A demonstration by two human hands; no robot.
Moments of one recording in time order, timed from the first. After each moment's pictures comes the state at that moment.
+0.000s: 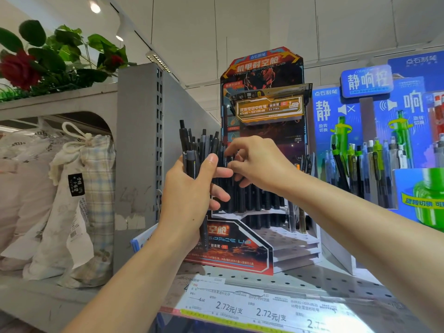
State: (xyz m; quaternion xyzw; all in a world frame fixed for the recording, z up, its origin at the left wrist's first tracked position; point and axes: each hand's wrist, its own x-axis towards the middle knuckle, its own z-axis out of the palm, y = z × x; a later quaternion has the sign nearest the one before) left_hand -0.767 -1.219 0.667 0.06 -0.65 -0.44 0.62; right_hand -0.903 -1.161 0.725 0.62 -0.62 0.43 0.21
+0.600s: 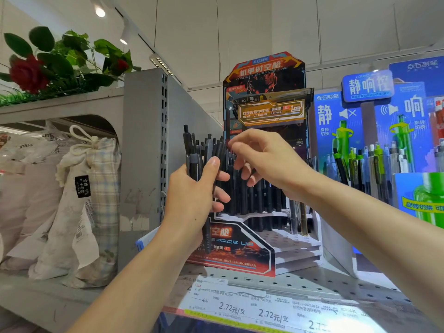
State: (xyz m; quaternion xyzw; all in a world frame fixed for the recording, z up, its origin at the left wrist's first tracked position) left_hand -0.769 -1.220 0.669 0.08 -0.63 -0.47 0.62; right_hand -0.900 -1.143 0.726 0.64 -0.53 0.55 0.10
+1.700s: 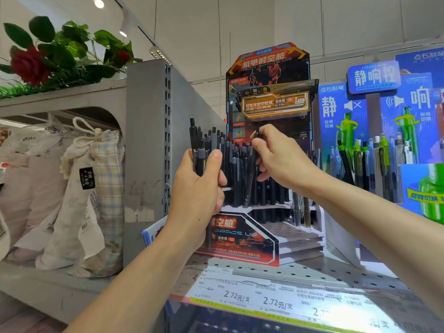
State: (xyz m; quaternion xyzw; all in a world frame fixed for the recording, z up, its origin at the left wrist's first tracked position) left_hand -0.764 -1.219 0.659 0.04 -0.63 -0.48 0.61; right_hand -0.914 -1.147 0.720 0.59 -0.61 0.50 0.19
